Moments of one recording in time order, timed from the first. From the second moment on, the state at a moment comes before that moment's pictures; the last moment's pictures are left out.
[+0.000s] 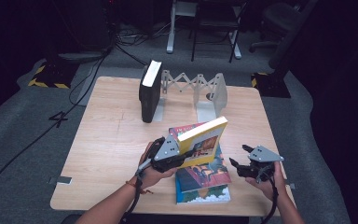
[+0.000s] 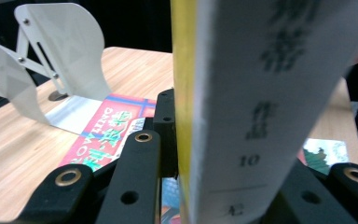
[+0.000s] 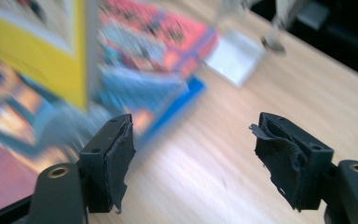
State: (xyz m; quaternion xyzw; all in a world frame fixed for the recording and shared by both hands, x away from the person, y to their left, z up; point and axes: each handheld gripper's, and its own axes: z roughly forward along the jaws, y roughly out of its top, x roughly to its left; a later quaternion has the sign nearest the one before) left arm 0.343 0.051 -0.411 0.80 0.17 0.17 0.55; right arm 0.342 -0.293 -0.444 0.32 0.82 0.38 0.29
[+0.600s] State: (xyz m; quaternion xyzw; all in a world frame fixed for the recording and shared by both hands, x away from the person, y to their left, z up) left arm 0.356 0.084 -0.409 0.79 0.21 0.18 0.55; right arm 0.356 -0.358 -0.491 0.41 0.81 0.33 0.26
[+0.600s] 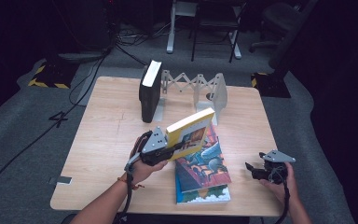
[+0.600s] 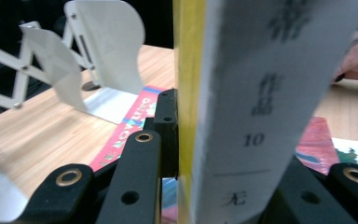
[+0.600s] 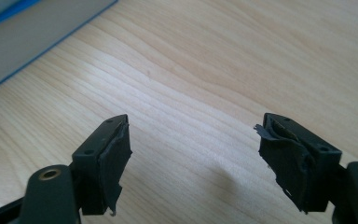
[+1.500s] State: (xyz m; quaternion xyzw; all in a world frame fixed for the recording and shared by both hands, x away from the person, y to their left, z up) left arm 0.390 0.140 -0.398 0.73 0.31 0.25 0.55; right arm 0.366 -0.367 -0.504 0.45 0.79 0.34 0.23
